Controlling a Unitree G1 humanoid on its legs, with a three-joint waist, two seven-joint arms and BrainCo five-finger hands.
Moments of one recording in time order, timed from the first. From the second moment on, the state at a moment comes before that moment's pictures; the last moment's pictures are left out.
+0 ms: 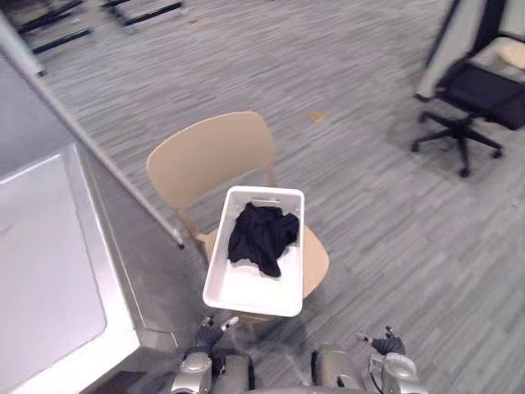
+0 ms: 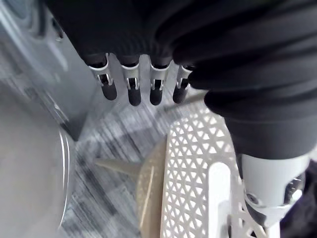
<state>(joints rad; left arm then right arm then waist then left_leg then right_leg) 0.01 0.01 0.06 0.95 0.03 -0.04 0.14 0.05 -0.11 -0.25 0.96 0.04 -0.04 -0.24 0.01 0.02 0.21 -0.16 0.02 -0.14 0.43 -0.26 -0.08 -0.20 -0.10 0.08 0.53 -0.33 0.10</state>
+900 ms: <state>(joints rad) 0.06 0.08 0.04 0.99 0.04 -0.03 0.14 0.06 -0.12 -0.29 0.62 0.01 -0.06 -0.24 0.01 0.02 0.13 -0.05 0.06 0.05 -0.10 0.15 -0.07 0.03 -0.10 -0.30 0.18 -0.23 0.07</state>
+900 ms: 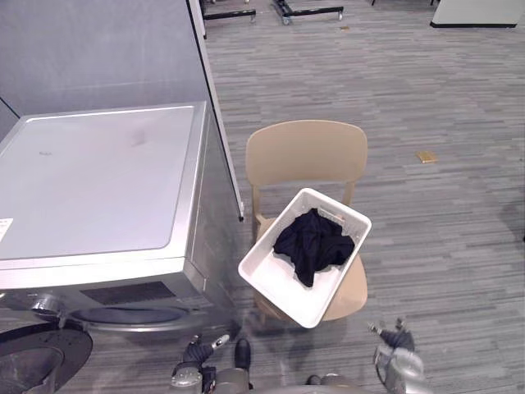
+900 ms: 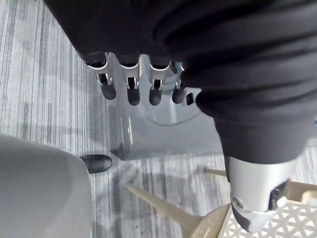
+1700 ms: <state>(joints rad) 0.15 0.13 -0.01 0.94 0.09 -0.08 0.11 -0.50 -0.58 0.38 0.77 -0.40 -0.15 -0.15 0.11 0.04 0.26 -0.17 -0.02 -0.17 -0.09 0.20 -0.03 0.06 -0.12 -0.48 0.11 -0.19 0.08</state>
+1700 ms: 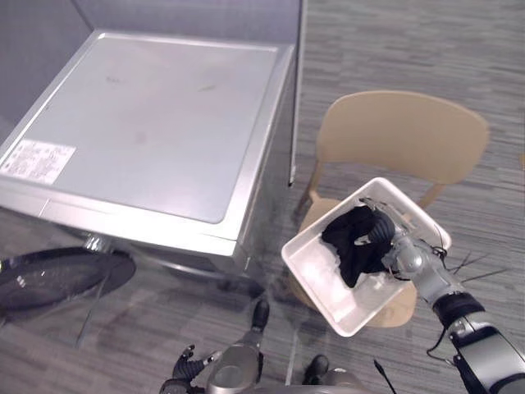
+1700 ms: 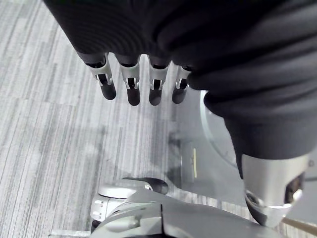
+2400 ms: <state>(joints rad) 0.02 0.11 -0.04 0.89 -0.08 -0.11 0.20 -0.83 -0.53 0.29 0.95 -0.52 -0.01 -0.38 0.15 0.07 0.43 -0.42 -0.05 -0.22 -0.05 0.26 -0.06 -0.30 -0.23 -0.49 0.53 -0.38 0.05</state>
